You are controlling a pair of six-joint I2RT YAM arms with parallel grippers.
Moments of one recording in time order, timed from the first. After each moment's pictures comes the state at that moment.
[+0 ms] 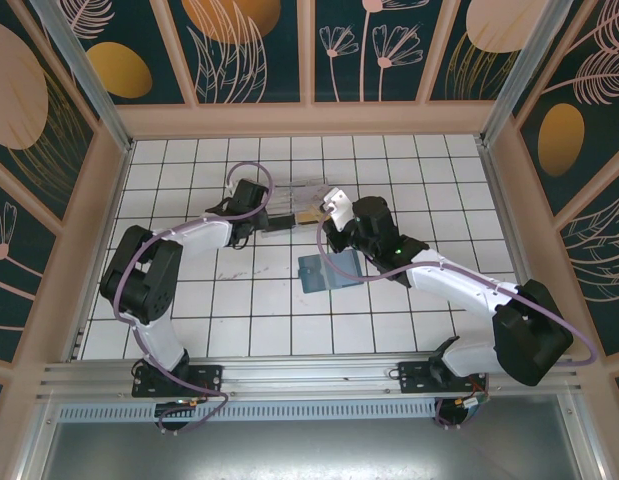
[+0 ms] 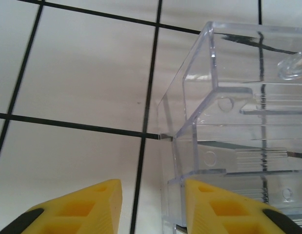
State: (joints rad) left arm -0.44 1.79 1.06 -0.17 -0.27 -0.56; right arm 0.72 1.33 0.81 0.10 -0.04 -0.16
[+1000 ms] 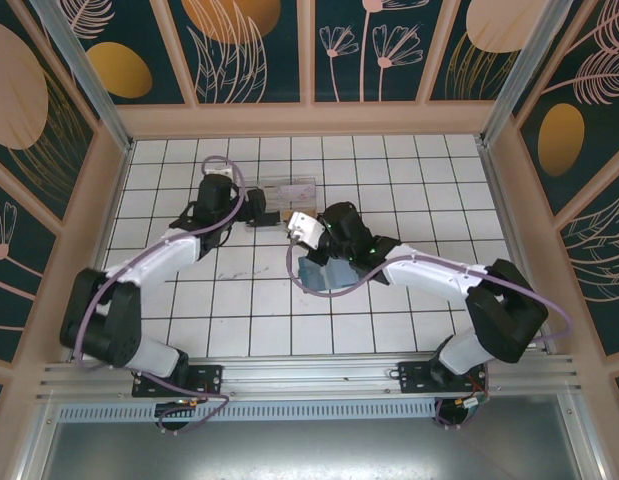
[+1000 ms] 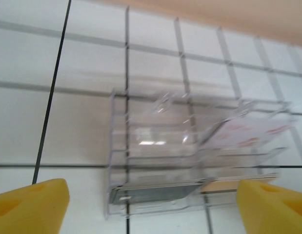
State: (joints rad) left arm -0.37 1.43 0.89 -0.01 -0.06 -0.45; right arm 0.84 1.51 0.91 0.04 -0.10 -0.53
